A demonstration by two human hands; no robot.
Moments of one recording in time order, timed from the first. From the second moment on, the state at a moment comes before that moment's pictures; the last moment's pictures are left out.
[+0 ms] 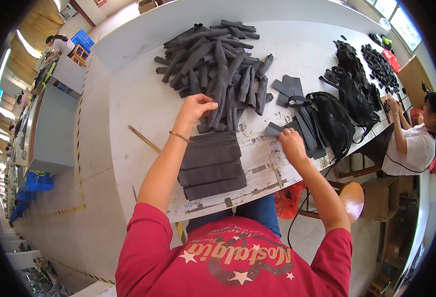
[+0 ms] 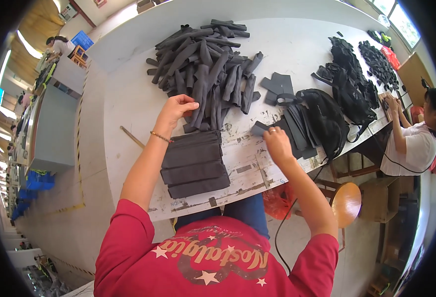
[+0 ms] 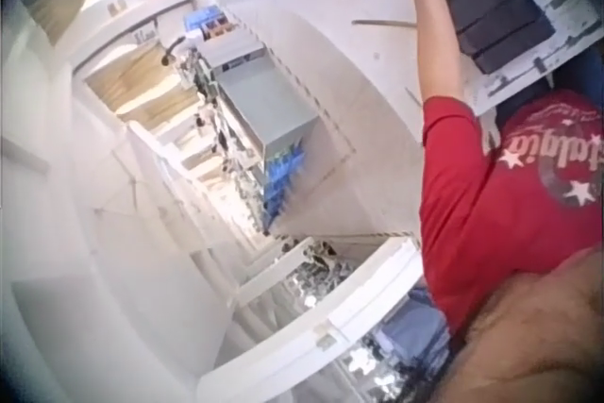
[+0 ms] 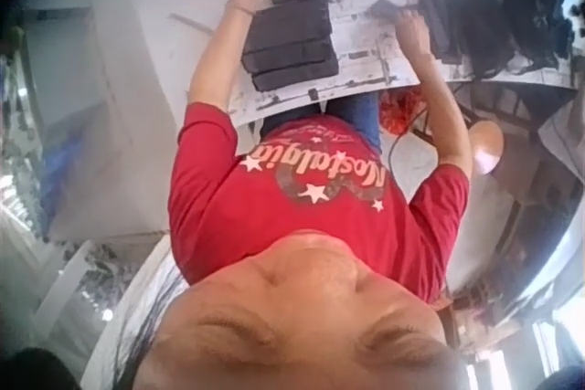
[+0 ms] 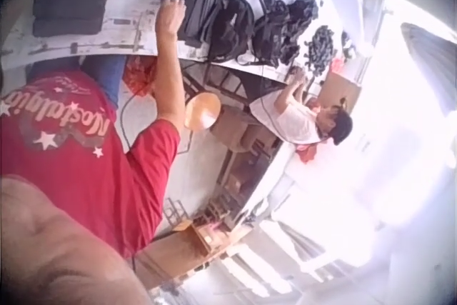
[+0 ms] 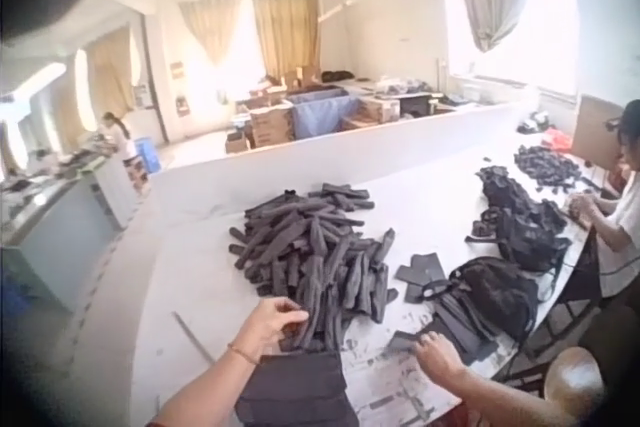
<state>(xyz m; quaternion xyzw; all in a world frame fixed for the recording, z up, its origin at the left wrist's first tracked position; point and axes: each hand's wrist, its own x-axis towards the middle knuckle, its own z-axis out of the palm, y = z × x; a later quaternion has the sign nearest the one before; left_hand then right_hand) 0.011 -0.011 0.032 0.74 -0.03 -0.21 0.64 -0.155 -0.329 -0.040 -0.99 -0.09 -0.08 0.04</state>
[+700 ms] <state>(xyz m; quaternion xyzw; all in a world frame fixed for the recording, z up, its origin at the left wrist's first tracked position) -0.132 -0.005 0.066 0.35 0.08 -0.16 0.92 -0.259 -0.195 0.071 -0.91 -0.13 -0.18 0.35</state>
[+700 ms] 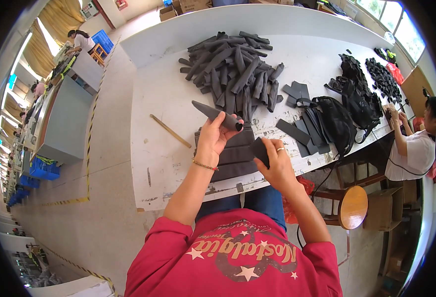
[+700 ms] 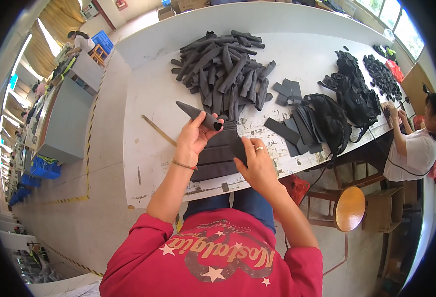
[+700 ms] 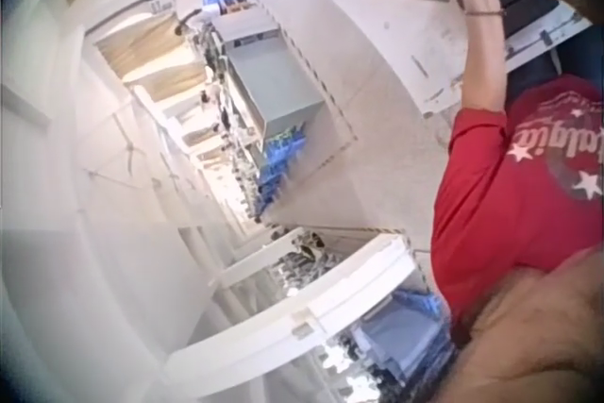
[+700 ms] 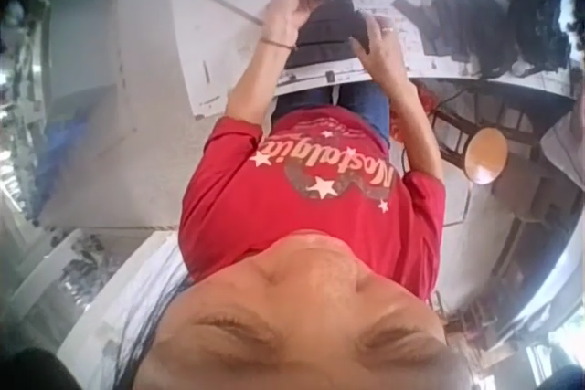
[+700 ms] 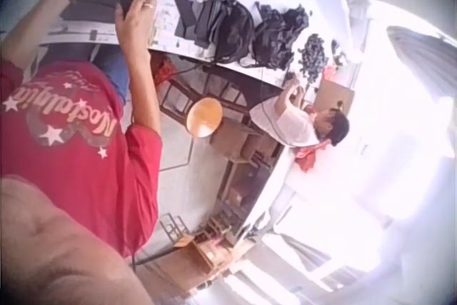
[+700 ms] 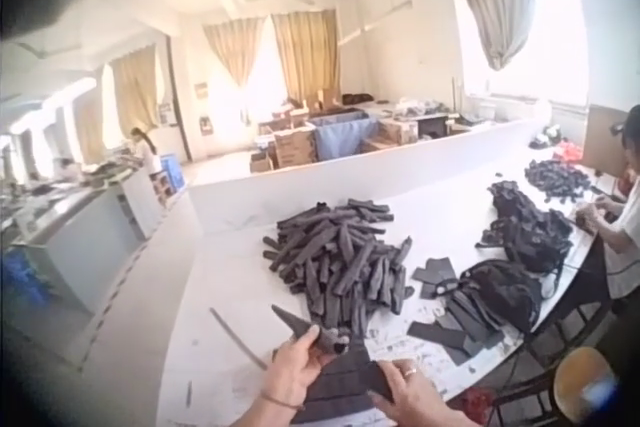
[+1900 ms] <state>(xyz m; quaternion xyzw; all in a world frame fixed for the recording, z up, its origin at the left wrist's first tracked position) -0.193 -0.035 0.116 0.42 -0.05 -0.05 0.90 -0.236 -0.164 0.121 -0.83 -0.19 -0.46 0.26</state>
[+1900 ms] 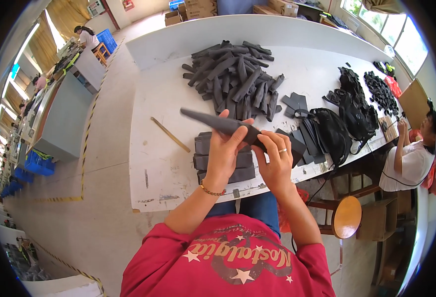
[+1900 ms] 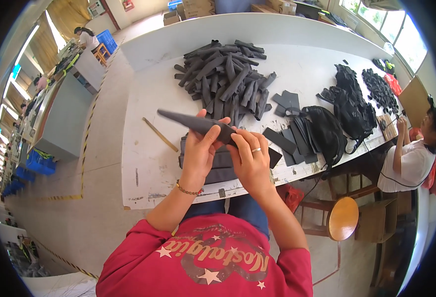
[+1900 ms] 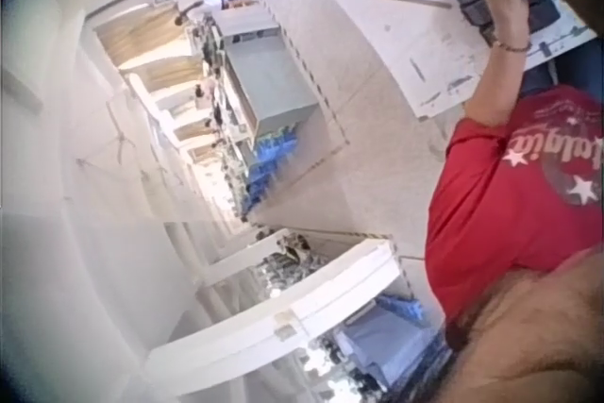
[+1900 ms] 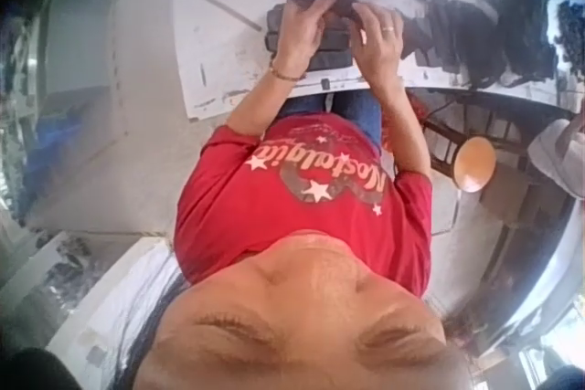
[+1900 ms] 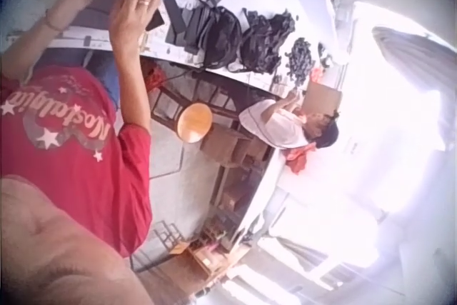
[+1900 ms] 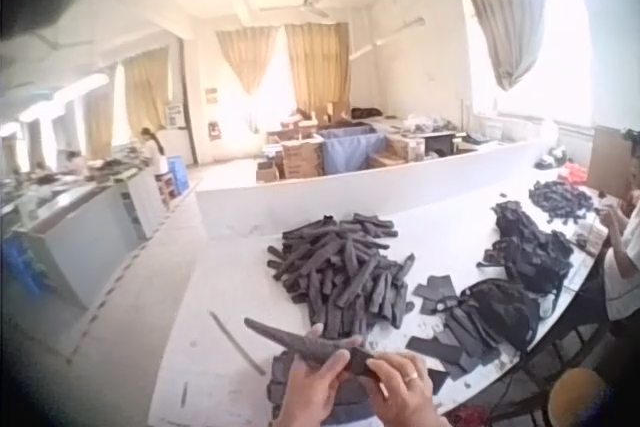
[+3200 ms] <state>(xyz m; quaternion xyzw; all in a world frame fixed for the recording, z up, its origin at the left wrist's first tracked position) -0.192 -0.042 0.102 0.24 -0.09 -0.02 0.97 -0.232 -0.177 0.110 -0.83 -0.31 -0.33 0.33</state>
